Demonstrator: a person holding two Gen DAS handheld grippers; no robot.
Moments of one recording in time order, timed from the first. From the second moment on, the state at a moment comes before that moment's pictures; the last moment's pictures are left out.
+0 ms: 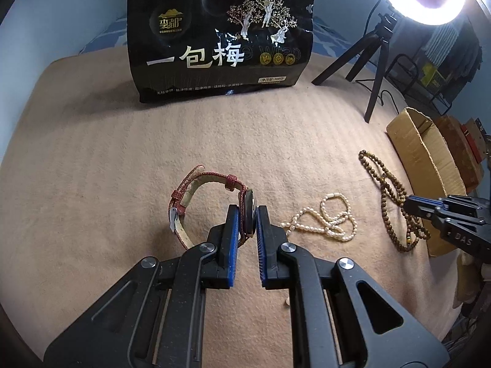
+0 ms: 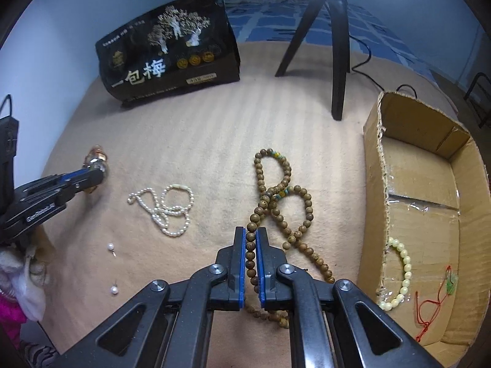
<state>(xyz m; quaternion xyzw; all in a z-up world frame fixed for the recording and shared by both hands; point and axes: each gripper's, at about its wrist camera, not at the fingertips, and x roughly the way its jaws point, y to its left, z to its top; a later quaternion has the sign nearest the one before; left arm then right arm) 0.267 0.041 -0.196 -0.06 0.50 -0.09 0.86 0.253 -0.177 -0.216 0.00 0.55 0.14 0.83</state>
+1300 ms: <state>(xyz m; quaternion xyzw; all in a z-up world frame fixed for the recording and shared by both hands) 0.231 0.021 -0.121 -0.08 0.45 -0.14 0.88 0.234 -0.201 -0.143 0.02 0.48 0.14 0.86</state>
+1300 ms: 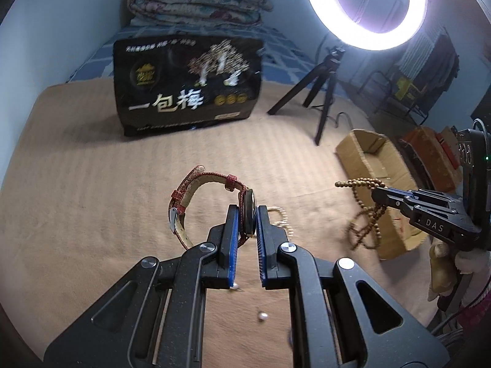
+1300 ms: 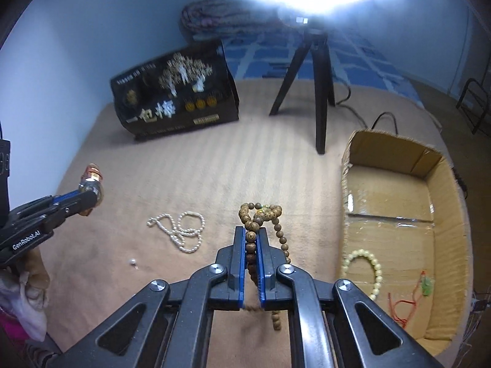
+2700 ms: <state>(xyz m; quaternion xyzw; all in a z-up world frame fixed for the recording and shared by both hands) 0.245 -0.199 -0.081 -0.04 0.42 -0.28 0.86 0.199 -0.361 -0.069 0.07 0.41 0.09 0.91</state>
